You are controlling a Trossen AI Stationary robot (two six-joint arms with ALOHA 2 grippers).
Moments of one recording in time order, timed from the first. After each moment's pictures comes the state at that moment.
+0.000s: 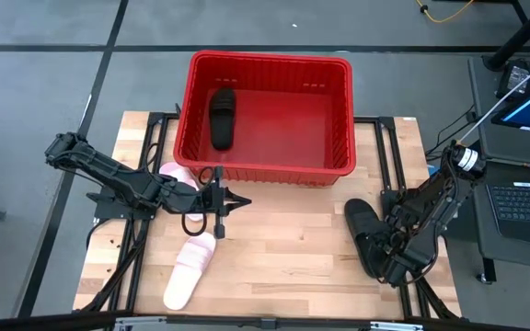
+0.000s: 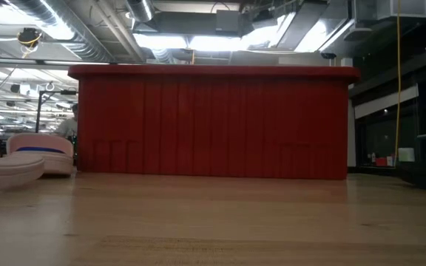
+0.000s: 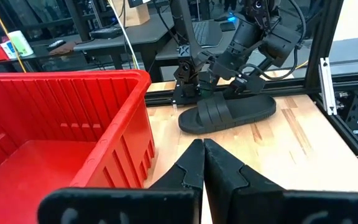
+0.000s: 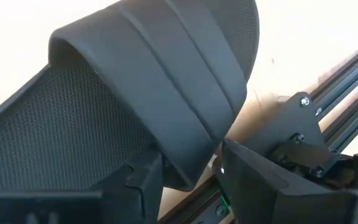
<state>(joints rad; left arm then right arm) -0.36 1.18 0.87 0.07 -0.50 0.01 1.06 1.44 0.77 -1.29 0.27 1.59</state>
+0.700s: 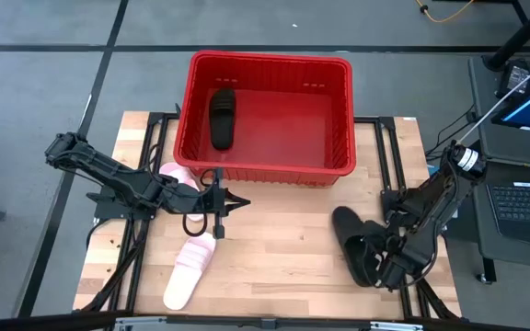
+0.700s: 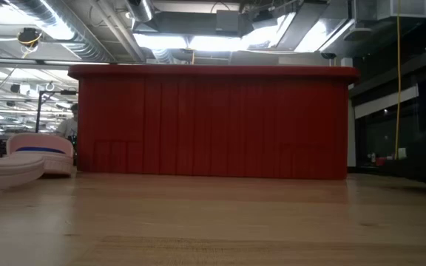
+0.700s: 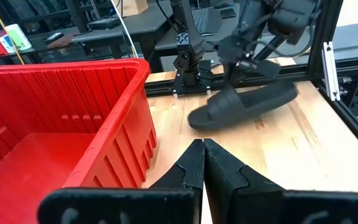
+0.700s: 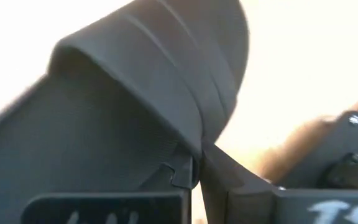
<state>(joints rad) -0.36 1.18 0.87 0.02 -0.50 0.01 1.03 1.44 0.85 -1.20 0.38 1.65</state>
